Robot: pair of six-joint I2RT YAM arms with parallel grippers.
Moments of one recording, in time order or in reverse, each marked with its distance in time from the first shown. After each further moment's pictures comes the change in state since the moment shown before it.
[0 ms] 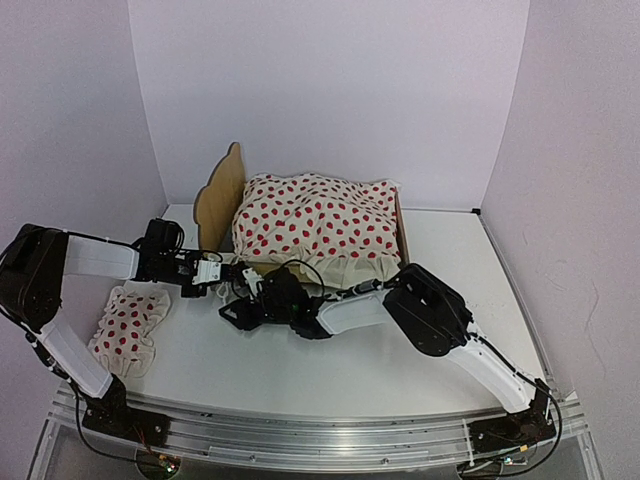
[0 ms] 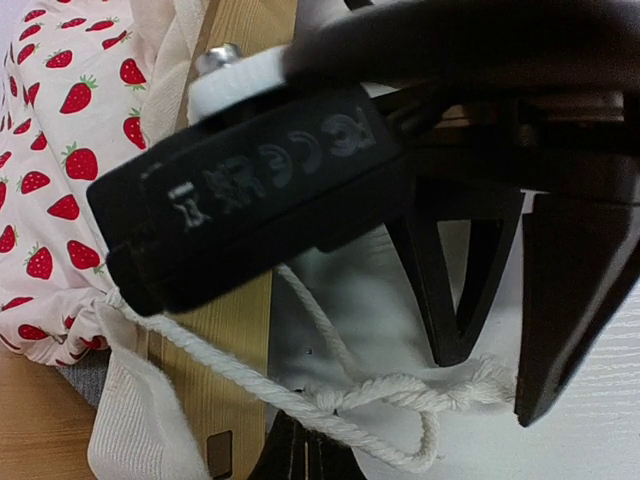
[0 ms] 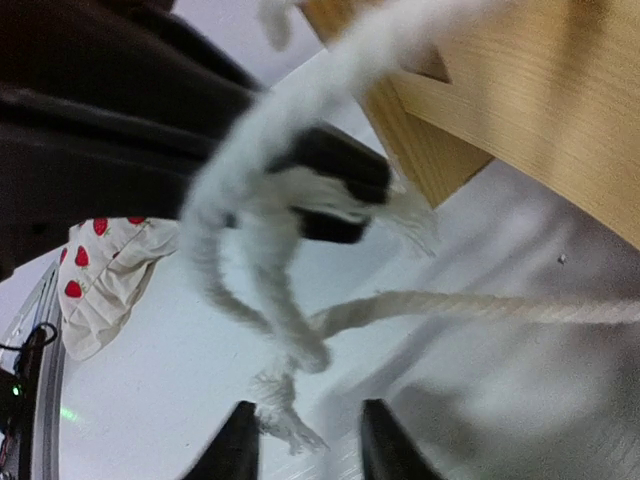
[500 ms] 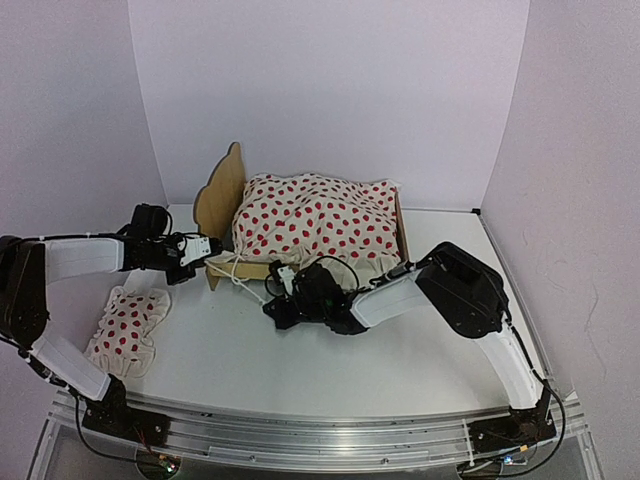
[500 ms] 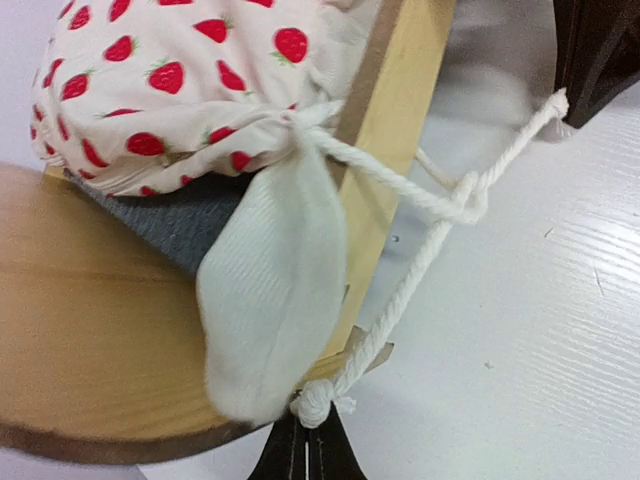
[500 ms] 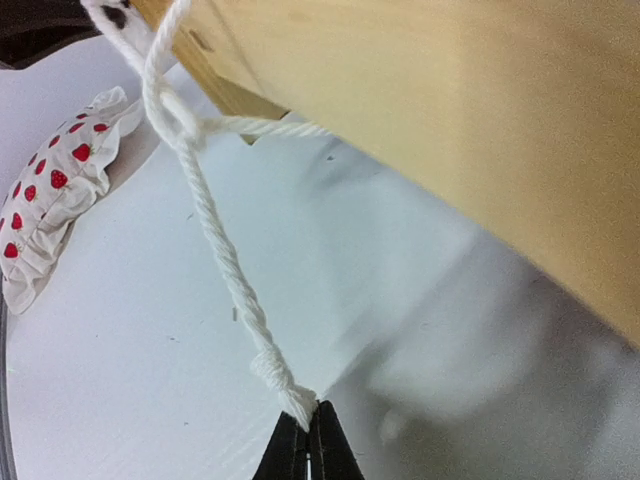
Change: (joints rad) left arm 0.036 -0.109 0.057 -0.133 -0.248 -0.238; right arm -0.057 -0.246 -0.388 -0.013 0.118 -0.067
